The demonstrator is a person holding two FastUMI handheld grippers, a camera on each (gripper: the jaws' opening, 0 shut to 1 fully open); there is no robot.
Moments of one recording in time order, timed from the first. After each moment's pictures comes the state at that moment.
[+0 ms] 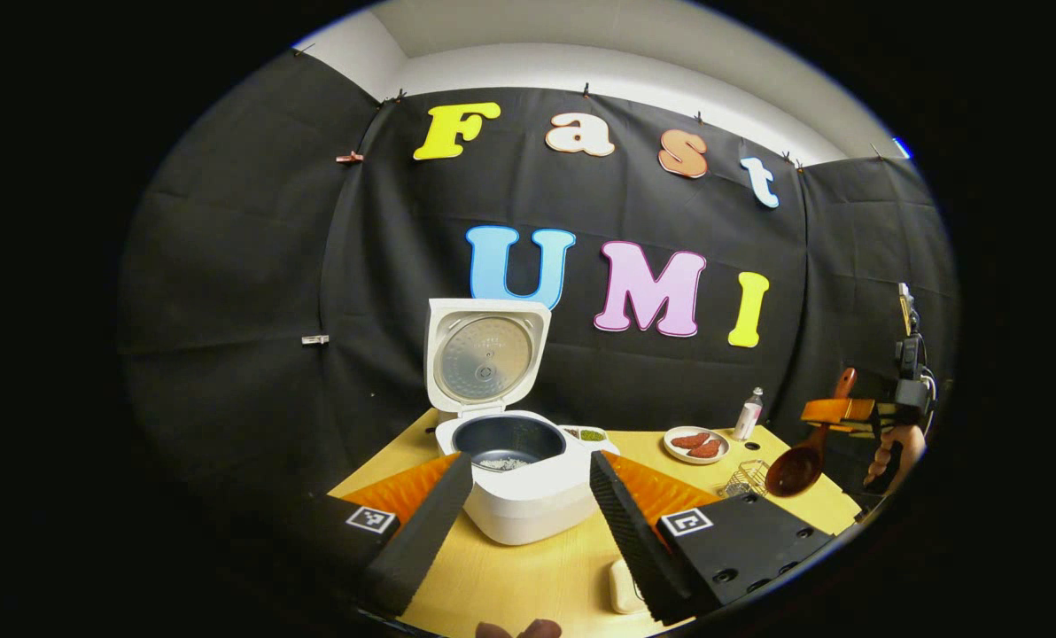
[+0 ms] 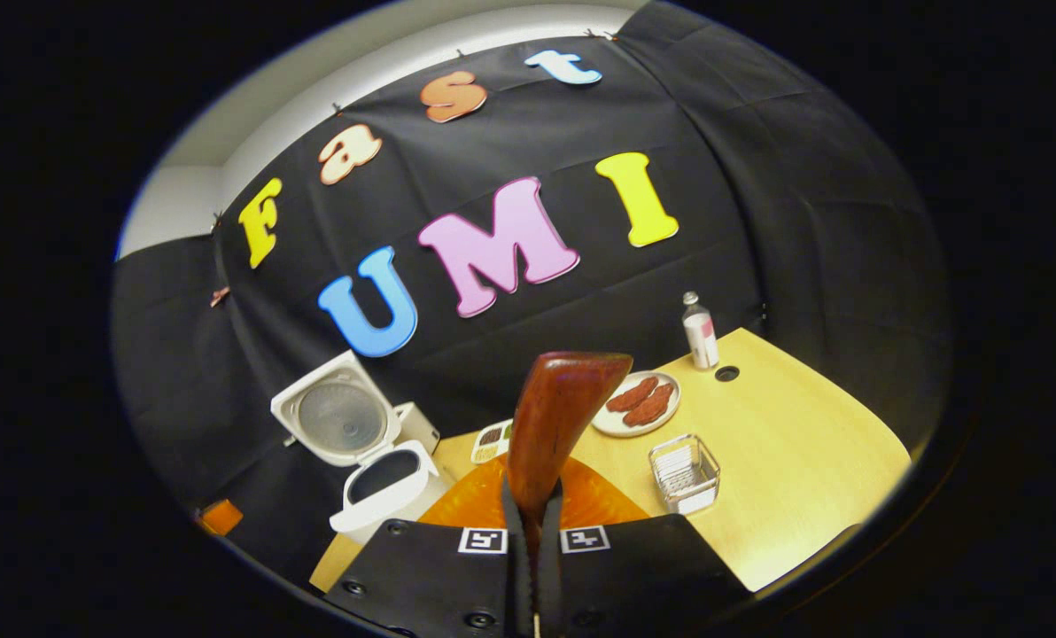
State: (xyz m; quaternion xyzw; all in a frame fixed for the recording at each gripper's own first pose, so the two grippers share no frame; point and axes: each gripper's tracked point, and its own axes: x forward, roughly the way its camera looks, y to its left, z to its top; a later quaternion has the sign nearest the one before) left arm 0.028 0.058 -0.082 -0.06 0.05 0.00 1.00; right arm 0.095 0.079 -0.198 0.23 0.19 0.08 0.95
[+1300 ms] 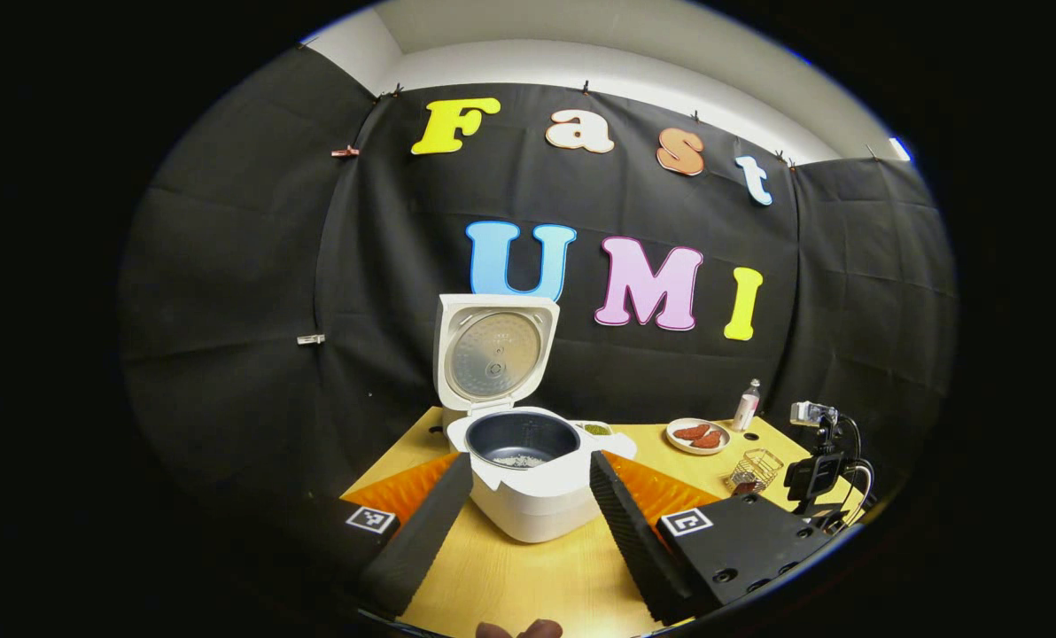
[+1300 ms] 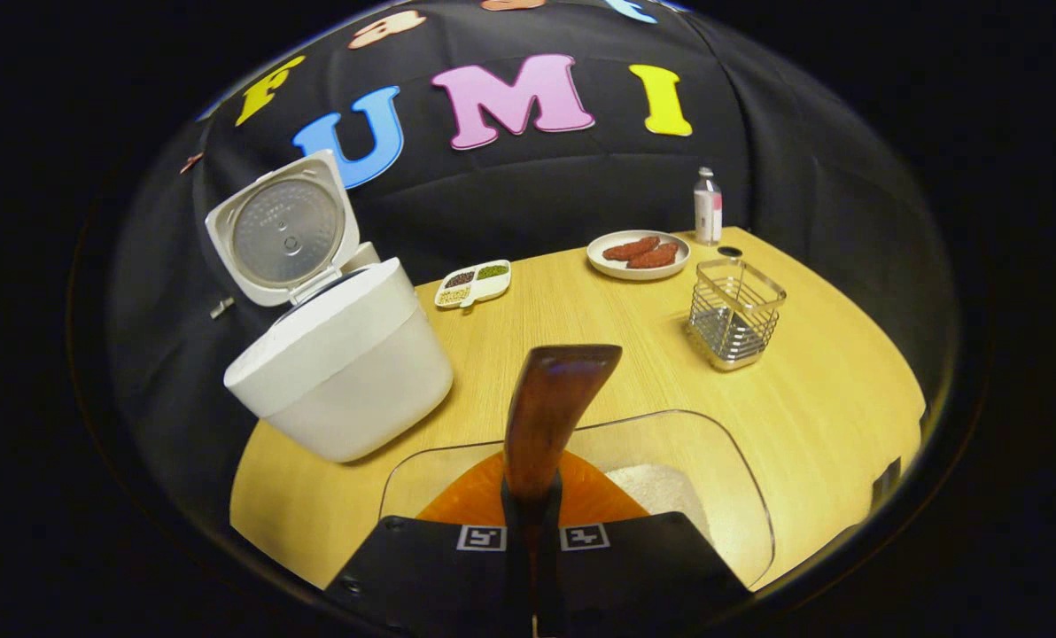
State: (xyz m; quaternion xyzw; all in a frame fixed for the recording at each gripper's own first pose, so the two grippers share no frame) left arm 0.022 0.093 -0.097 -0.06 0.06 -0.01 1.00; right arm 0.044 0.198 -0.373 0.17 0.36 0.01 0.92
